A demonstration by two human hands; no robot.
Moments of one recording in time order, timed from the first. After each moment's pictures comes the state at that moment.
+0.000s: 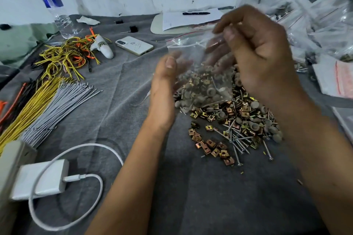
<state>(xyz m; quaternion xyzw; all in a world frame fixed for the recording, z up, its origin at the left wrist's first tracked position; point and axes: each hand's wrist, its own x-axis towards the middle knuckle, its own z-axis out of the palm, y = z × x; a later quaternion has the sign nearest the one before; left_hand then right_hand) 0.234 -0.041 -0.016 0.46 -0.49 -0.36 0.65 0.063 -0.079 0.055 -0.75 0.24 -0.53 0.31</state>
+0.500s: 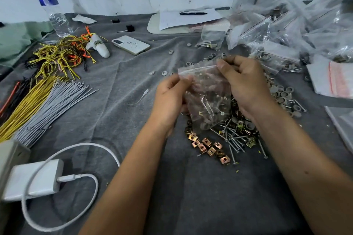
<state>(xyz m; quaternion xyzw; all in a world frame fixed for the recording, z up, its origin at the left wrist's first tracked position) 0.225 -0.047 -0.026 0.47 -0.41 -0.49 0.61 0.060 -0.103 -0.008 -0.55 0.41 -0.52 0.51</state>
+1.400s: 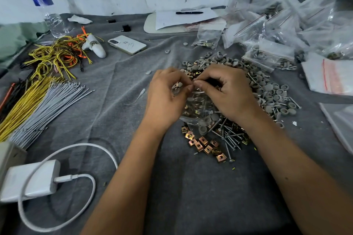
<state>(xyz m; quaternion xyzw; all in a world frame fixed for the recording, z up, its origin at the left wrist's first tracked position) 0.237 -0.046 -0.023 0.54 -0.67 -0.13 0.49 0.063 -0.094 -0.018 -0.81 0.33 -0.45 0.19</state>
